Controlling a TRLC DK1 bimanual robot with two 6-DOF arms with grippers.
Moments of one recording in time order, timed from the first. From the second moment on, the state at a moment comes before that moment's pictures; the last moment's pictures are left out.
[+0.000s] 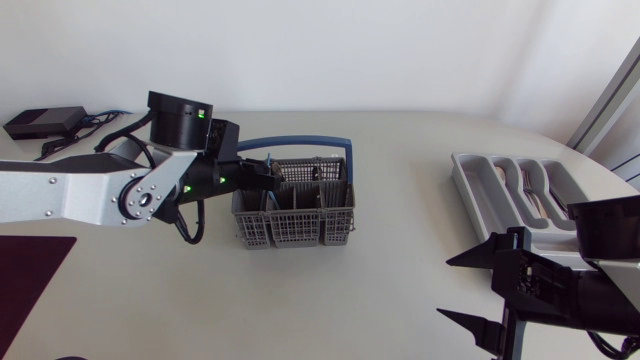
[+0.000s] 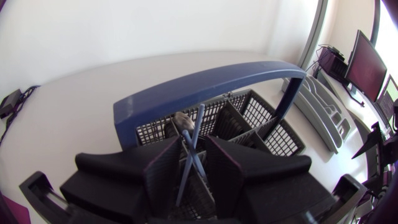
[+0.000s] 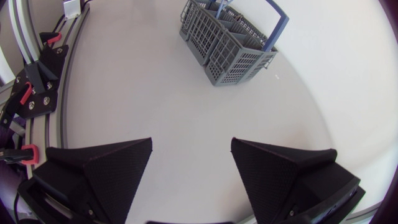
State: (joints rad) left arm -0.45 1.56 0.86 0.14 -0.01 -0.10; right arm 0.14 0.77 0.41 -0.58 -0.46 -0.97
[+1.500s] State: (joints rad) left arm -0.50 1.58 0.82 0.22 0.01 -0.05; right arm 0.14 0.76 0.41 -0.58 -0.46 -0.97
